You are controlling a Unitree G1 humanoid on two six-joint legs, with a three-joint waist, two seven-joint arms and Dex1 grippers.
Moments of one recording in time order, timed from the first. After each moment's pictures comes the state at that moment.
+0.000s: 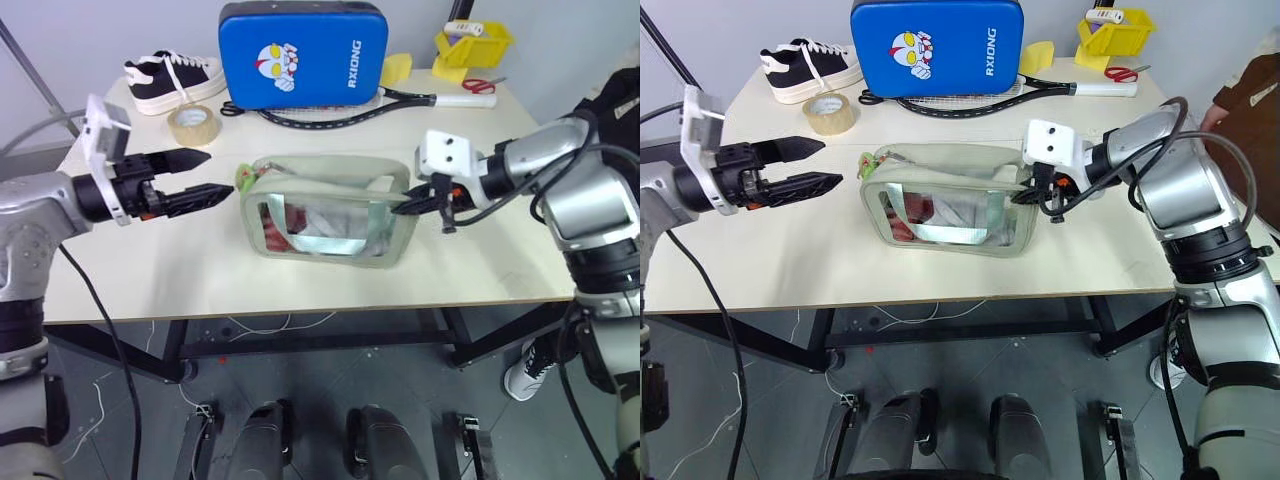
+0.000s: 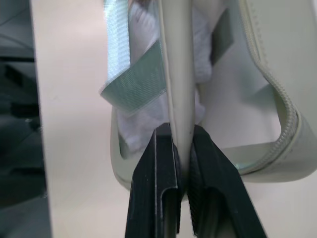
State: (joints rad) left arm -0.66 0.90 0.18 0.02 -0.67 0.66 -1.08; right arm -1.04 -0.82 0.27 0.13 0.03 0.53 1.35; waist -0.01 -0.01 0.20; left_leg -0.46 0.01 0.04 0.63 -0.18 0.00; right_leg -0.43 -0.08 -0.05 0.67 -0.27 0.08
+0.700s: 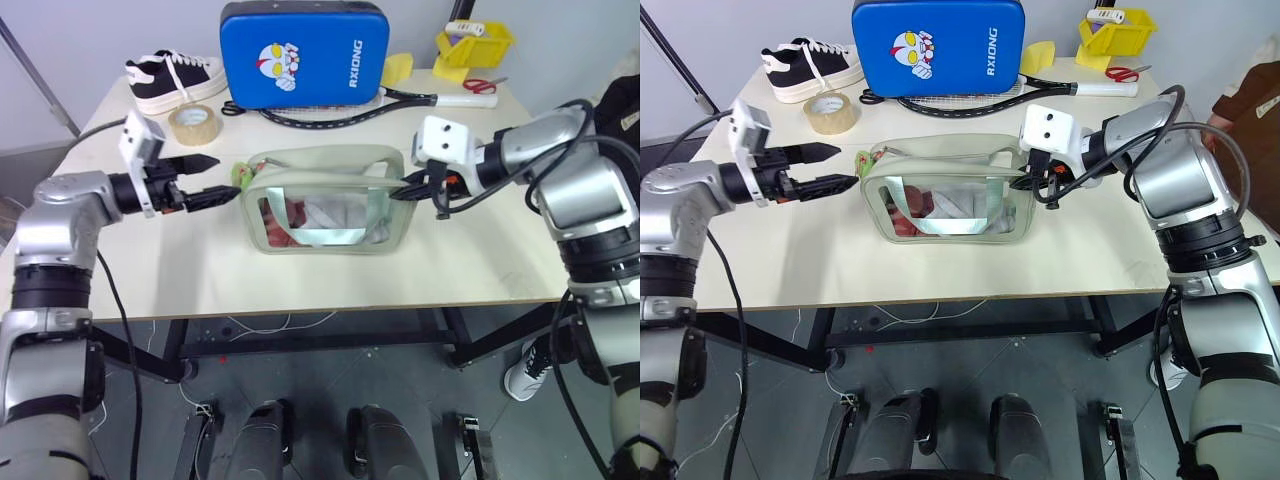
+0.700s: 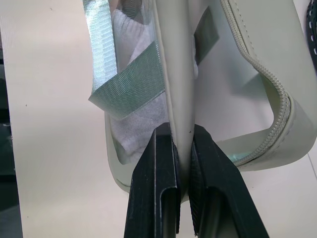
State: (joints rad) left arm -0.87 0.79 0.10 0.48 -0.46 0.43 -1.21; right arm -1.06 -0.80 0.28 0.16 0.02 0.51 1.33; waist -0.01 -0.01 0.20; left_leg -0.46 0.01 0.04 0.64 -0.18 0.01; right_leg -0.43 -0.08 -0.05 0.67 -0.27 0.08
